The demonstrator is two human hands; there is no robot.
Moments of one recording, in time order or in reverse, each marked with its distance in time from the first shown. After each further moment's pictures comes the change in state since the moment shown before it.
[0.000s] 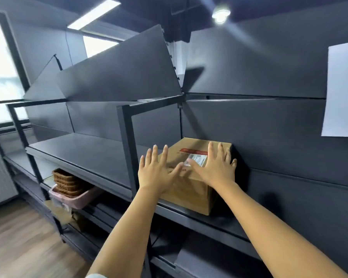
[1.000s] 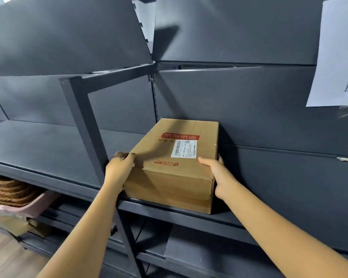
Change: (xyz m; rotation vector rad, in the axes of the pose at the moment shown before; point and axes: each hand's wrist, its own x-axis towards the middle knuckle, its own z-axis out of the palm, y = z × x) left_hand 0.071 -0.066 0.068 -0.906 -0.186 -0.453; right_hand 0.003 0.040 0.054 1.336 -0.182 0.745
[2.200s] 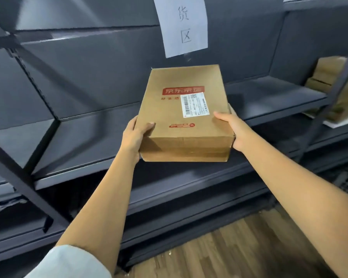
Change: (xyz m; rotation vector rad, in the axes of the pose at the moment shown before) left_hand -0.229 0.039 0.123 -0.414 -0.810 0.130; right_hand -0.256 0.027 -0.223 0.065 0.422 -0.331
